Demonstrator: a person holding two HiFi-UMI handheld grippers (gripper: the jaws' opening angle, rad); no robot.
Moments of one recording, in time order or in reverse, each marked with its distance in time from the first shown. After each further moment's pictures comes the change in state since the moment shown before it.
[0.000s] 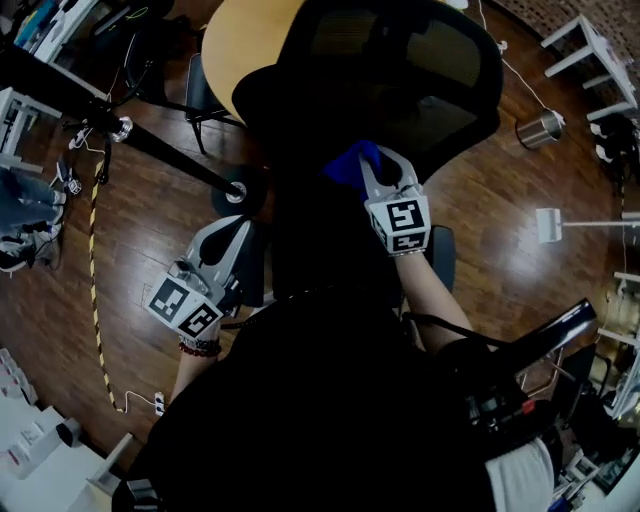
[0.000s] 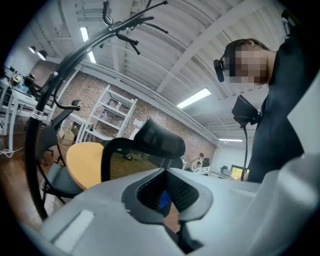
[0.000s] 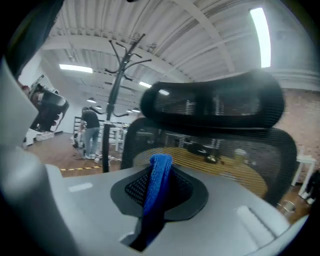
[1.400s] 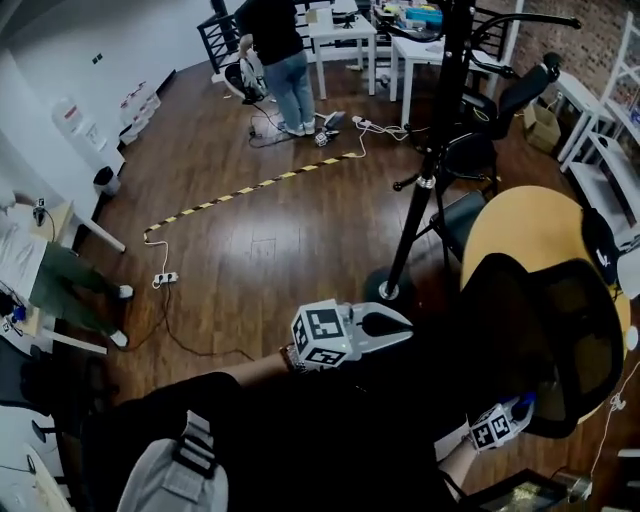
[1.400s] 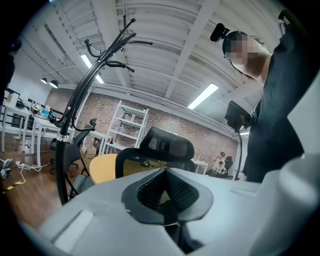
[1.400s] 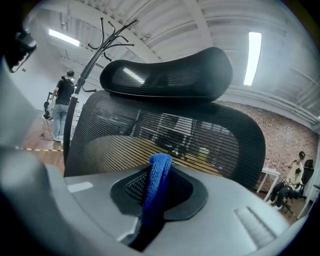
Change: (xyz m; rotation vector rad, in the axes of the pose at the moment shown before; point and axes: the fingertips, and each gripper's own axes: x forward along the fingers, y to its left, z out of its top) left arm -0.020 -0.053 0.004 0.109 -0.082 0.252; right arm -0.008 -0.148 -0.055 -0.099 0.045 -0.329
